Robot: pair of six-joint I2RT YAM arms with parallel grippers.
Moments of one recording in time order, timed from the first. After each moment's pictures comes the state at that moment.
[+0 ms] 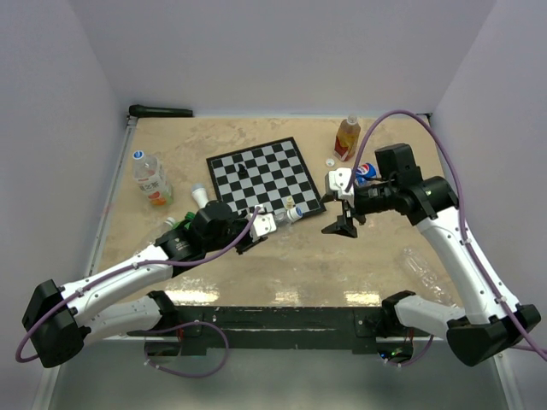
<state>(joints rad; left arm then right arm) -0.84 1.01 0.67 -0.13 0.22 0.38 0.38 1.12 1.31 -1.05 -0.89 -0.92</state>
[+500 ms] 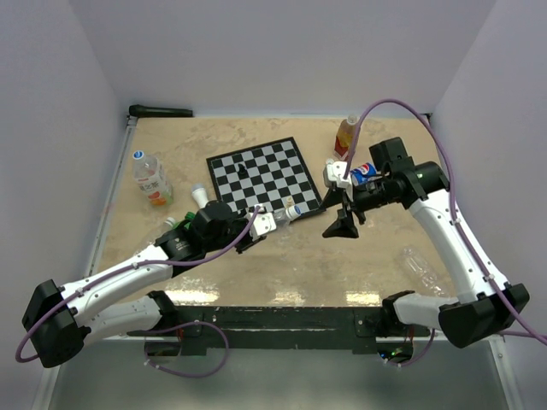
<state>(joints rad) -0.84 1.01 0.67 -0.13 0.19 0.38 0.34 1.24 1.37 -1.23 -0.98 -0.97</state>
